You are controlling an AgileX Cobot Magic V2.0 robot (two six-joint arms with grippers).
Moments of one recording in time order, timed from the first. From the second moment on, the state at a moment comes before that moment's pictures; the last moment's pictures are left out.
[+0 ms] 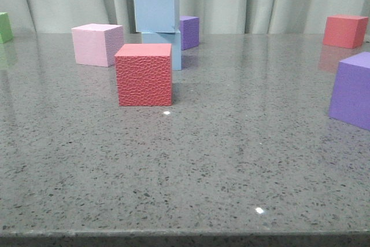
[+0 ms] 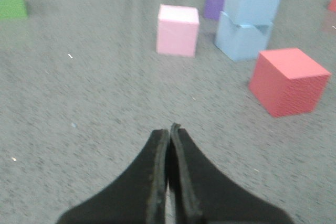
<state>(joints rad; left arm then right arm) -0.31 0.26 -0.33 0.11 0.41 -0.22 0.70 0.32 -0.49 -0.30 0.45 0.42</state>
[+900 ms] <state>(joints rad) 0.04 0.00 0.00 0.03 0.16 -0.02 0.70 0.32 -0.48 -0.30 0.45 0.42</state>
